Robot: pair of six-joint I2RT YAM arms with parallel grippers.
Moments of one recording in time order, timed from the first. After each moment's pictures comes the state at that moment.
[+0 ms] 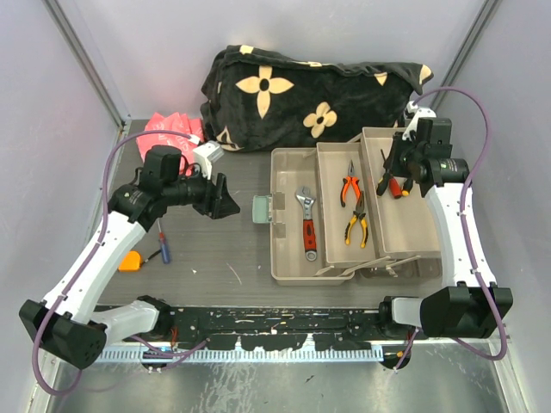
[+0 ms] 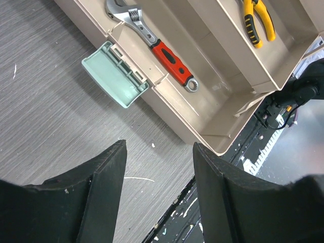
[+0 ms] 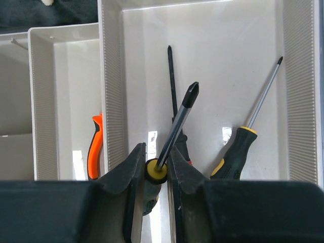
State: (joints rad) left arm -0.40 1.13 1.19 -0.69 0.56 -0.09; right arm -0.04 1.27 1.36 -0.75 -0.06 0.10
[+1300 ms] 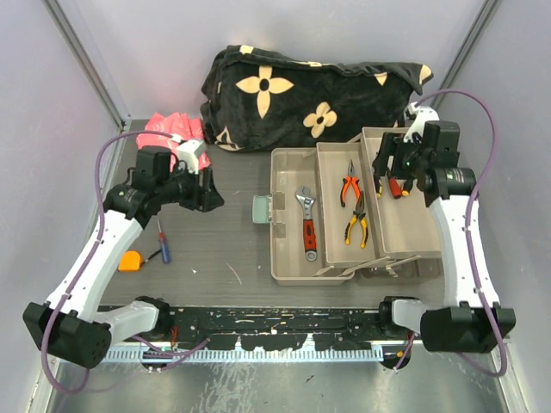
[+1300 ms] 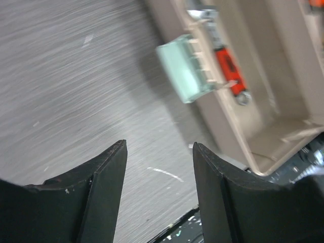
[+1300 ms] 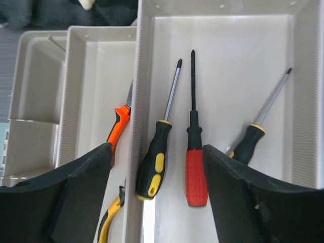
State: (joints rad) left arm -0.33 1.14 1.18 -0.71 0.42 -0.12; right arm -0.05 1.21 1.34 -0.74 -0.16 0.05
